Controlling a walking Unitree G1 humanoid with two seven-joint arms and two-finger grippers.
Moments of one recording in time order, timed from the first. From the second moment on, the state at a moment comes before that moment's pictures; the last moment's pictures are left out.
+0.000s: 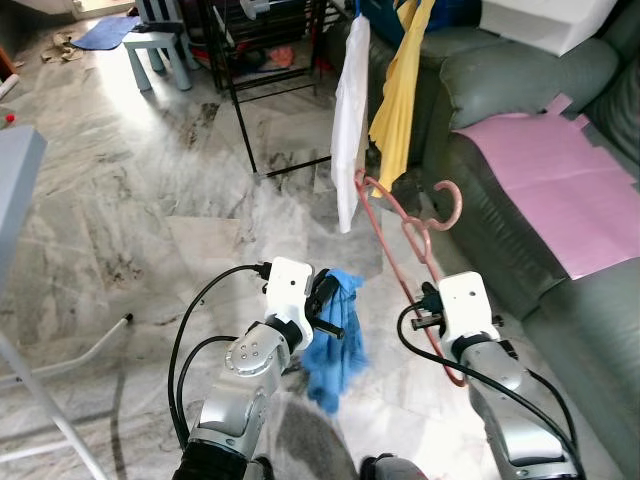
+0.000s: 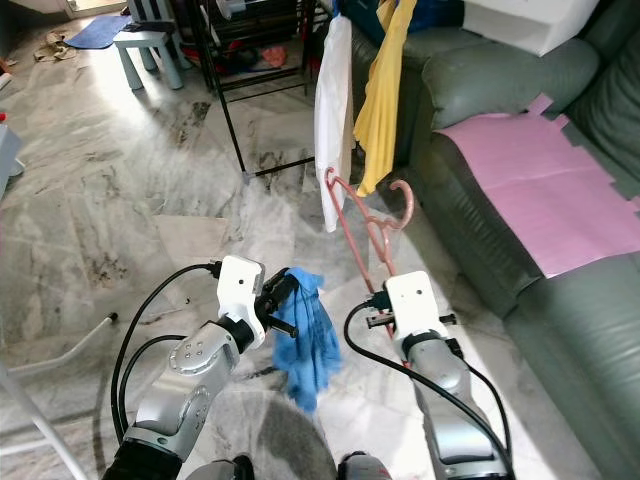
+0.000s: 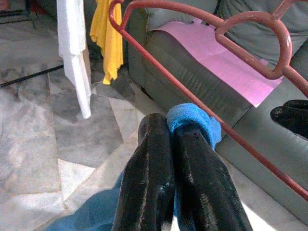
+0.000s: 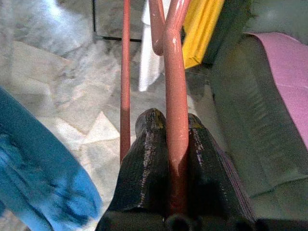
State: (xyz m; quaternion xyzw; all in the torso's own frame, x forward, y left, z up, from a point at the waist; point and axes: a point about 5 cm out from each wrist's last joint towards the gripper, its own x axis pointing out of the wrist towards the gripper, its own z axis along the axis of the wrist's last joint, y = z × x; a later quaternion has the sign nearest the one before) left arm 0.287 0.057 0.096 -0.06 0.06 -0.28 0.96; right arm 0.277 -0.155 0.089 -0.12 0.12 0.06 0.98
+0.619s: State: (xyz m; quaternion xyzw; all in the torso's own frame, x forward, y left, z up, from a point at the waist) left arm 0.375 0.136 0.210 0.31 -0.15 -0.20 0.92; right arm 0.275 -0.172 0.101 -0.22 0.15 0.19 0.95
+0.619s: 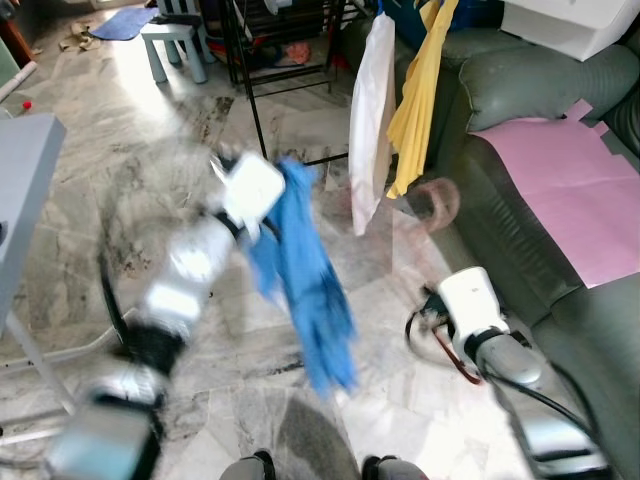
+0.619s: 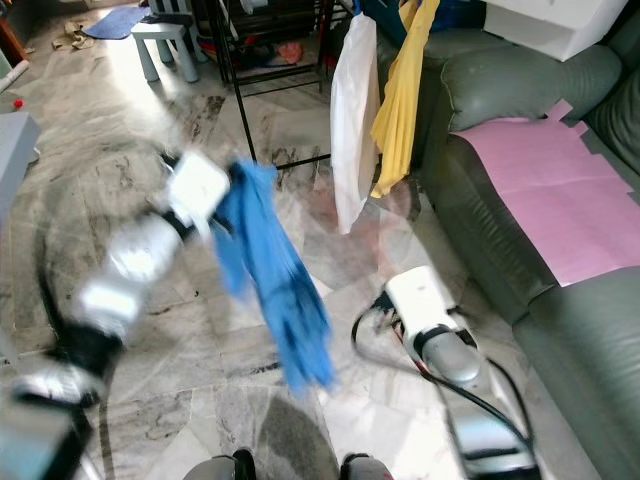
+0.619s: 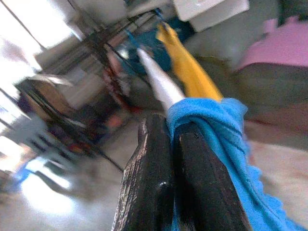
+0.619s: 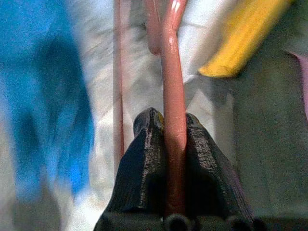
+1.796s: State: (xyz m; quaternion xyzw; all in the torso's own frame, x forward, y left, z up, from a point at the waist) left arm 0.385 0.139 0.197 0.44 -0.17 -0.22 0.86; right arm 0.256 -0.165 0.124 -0.24 0.18 0.37 0.88
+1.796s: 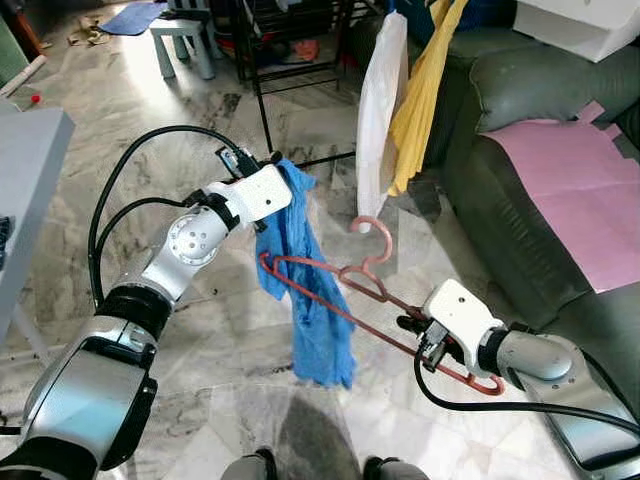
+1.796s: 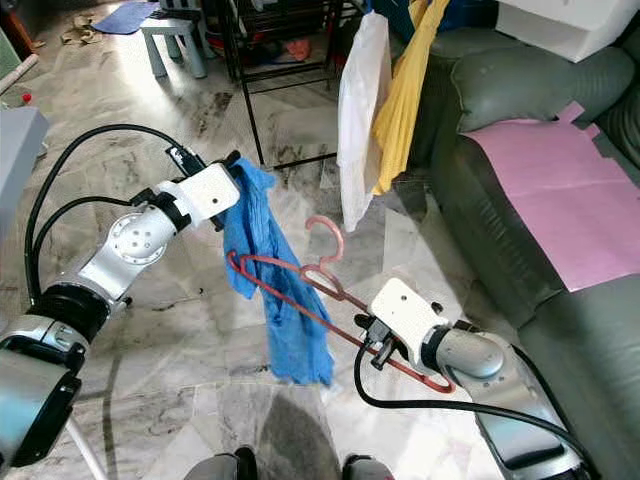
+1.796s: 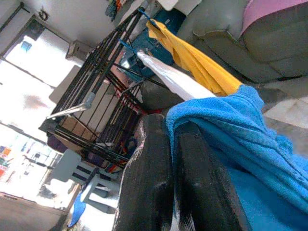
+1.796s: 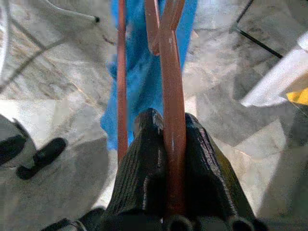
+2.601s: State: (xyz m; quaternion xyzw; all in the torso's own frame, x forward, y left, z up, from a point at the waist) left arm 0.388 0.157 0.186 0.46 -0.14 -0.19 0.86; right arm 0.275 -0.214 0.139 -0.35 0.17 0.29 0.87
